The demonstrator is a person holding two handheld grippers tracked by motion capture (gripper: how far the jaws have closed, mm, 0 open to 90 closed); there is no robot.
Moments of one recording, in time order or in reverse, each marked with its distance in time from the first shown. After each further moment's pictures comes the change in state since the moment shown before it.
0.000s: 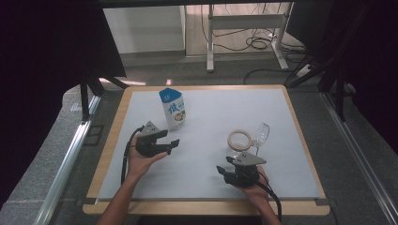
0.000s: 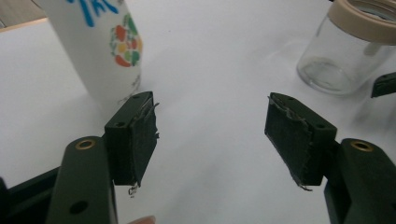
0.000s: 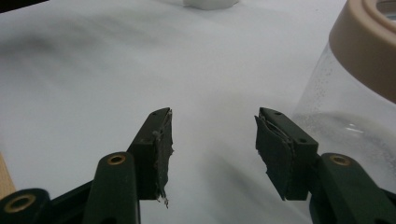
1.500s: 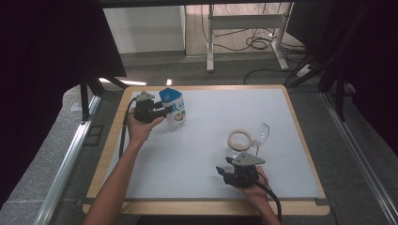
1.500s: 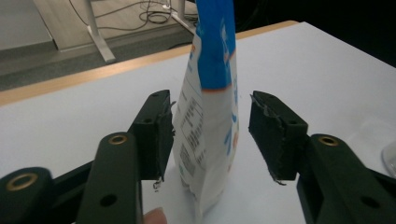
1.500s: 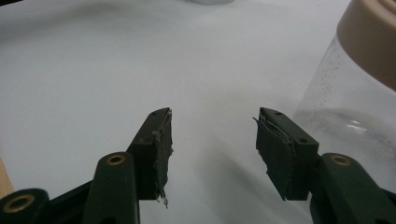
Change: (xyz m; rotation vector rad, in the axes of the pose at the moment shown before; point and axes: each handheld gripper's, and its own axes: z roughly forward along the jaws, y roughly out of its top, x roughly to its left) left arm 0.073 0.064 0.034 -0.086 0.093 -0.094; right arm 0.001 -0.001 0.002 0.009 -0.002 -0.006
